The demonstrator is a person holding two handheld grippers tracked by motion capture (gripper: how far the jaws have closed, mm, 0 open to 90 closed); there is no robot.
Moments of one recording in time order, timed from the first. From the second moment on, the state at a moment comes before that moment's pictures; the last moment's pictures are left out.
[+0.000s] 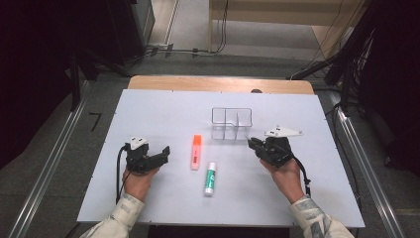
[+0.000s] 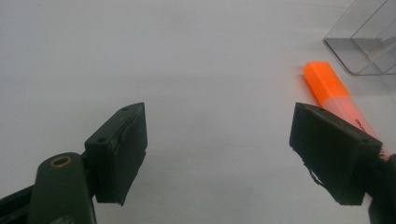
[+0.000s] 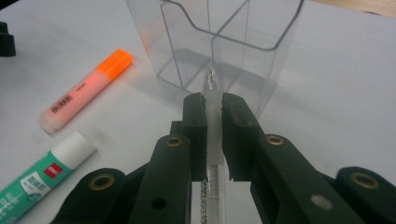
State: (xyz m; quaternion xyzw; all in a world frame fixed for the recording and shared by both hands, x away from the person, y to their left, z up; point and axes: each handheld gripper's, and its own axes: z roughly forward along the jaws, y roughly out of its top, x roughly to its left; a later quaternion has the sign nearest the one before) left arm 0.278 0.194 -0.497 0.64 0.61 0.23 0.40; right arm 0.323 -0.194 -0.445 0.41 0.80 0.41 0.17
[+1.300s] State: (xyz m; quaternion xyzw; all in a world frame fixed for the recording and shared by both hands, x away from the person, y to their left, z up) left arm 0.279 0.194 -0.499 0.64 0.61 0.23 0.40; right arm 0.379 -0.122 -0.406 0.39 0.79 0.44 0.16
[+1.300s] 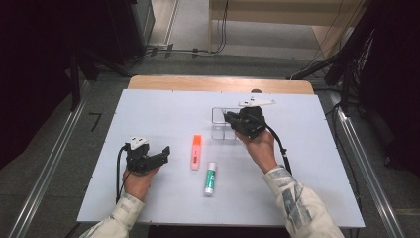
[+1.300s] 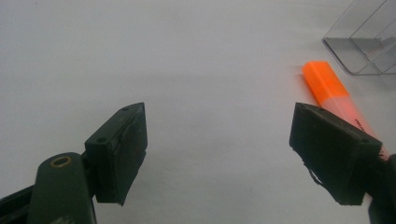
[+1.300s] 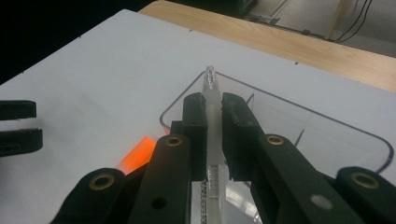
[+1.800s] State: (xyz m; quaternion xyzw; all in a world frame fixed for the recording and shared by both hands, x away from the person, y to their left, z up) left arm 0.279 0.195 -0.499 0.64 0.61 0.23 0.40; right arm 0.403 -0.101 -0.402 0.40 0.79 0.44 0.16
